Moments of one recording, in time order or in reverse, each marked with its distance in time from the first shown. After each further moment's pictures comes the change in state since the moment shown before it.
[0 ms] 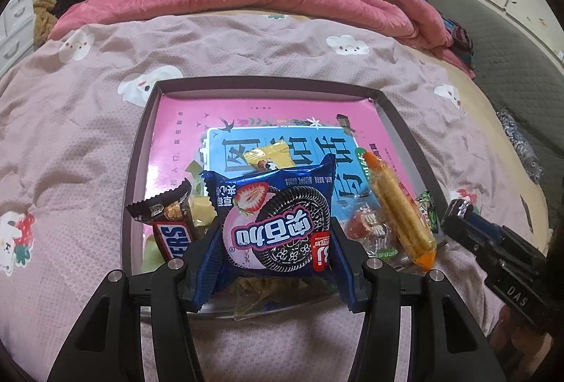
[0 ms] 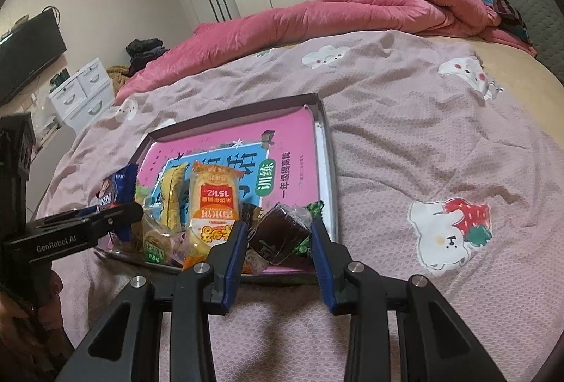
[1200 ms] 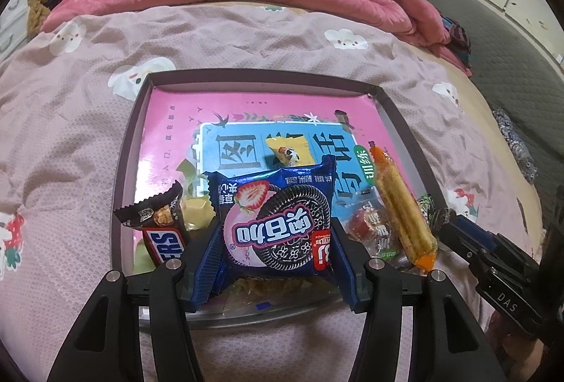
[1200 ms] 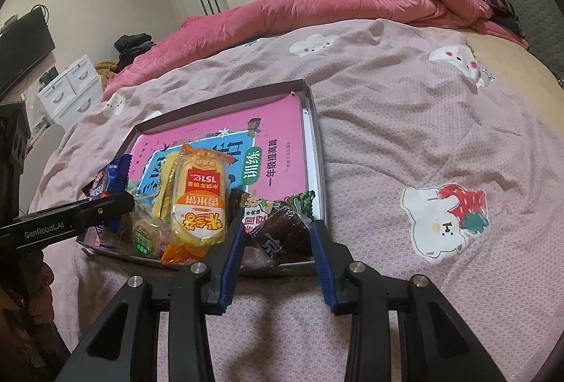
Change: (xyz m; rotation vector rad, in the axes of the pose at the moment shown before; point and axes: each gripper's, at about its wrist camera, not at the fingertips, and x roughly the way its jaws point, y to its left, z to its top) left arm 0.010 0.003 0.005 -0.006 0.032 -0.032; right arm 0.005 -0.007 -0.005 0.031 0.025 -0.046
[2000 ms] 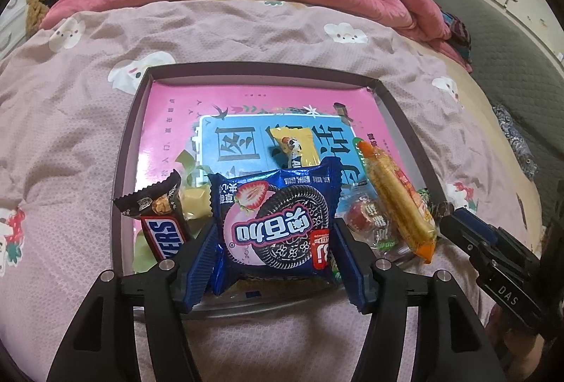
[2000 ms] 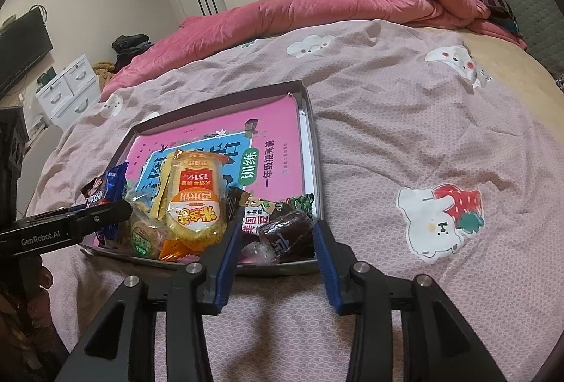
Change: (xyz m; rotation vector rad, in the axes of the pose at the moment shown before) left arm -0.002 -0.002 -0.002 0.004 0.026 0.004; right arm -0.002 -0.003 0.001 0.007 0.002 -0.010
